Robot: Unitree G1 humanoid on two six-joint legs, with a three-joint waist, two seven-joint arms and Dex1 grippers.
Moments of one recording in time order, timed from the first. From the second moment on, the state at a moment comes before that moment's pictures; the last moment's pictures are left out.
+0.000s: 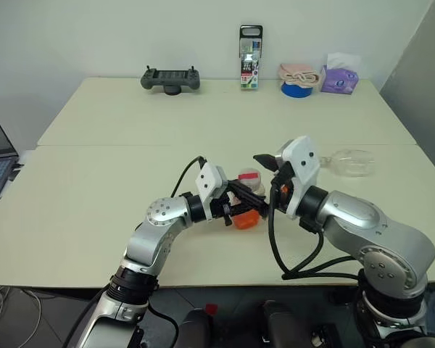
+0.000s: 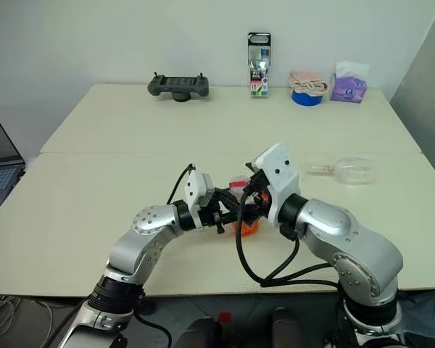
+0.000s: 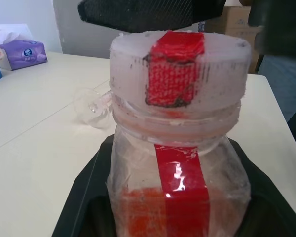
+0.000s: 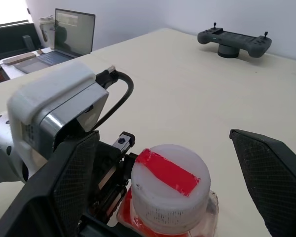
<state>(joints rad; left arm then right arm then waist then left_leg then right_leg) -0.41 0.32 -0.19 -0.11 -0.35 0.28 -0.87 -0.50 -0.29 0.07 -0.80 0.60 1.17 0.17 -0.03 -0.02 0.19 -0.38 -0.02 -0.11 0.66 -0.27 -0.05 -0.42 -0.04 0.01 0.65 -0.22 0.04</state>
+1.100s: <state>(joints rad) -0.41 0.31 -0.23 -0.12 -0.35 0.27 -0.89 -0.56 -0.57 0.09 -0.56 0.64 0.92 0.66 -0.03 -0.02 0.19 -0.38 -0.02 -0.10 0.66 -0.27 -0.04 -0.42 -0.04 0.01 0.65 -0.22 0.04</state>
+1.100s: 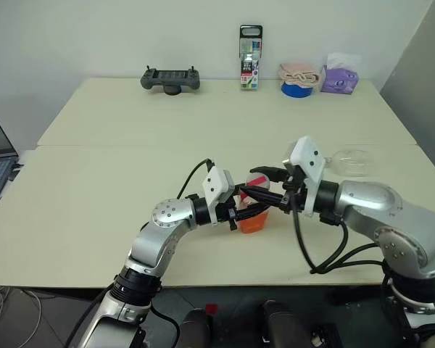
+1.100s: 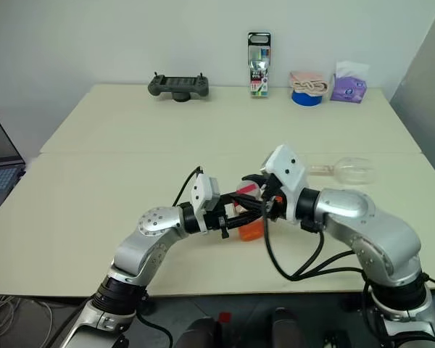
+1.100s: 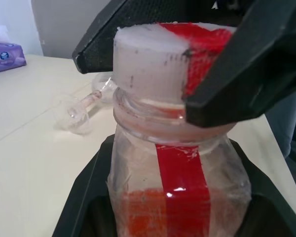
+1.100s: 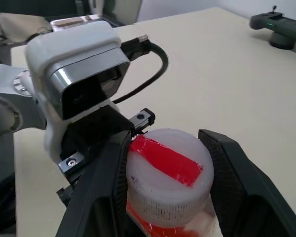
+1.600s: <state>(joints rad) -0.38 0.34 -0.20 -0.18 -0.34 0.27 -0.86 -0.62 -0.54 0.06 -0.47 0.69 0.86 0.72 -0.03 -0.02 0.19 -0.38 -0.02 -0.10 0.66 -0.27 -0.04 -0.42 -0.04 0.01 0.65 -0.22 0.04</state>
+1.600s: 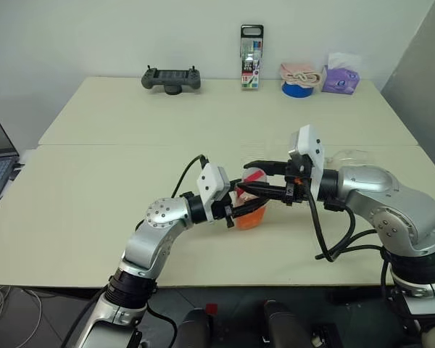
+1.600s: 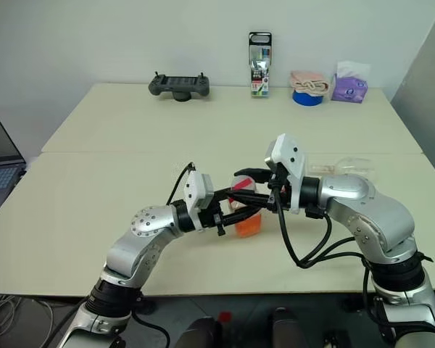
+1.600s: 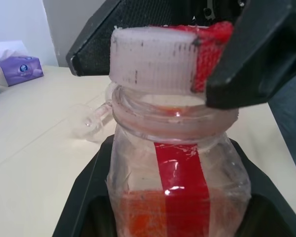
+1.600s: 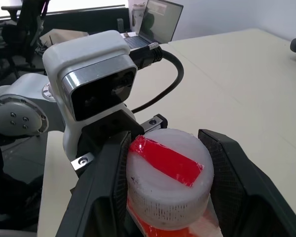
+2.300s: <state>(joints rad) -0.44 0.31 -0.16 -0.14 -0.34 0.27 -0.84 -0.16 -0.40 -0.23 -0.36 0.42 0.70 0.27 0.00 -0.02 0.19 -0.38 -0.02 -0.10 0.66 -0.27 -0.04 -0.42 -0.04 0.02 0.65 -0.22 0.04</state>
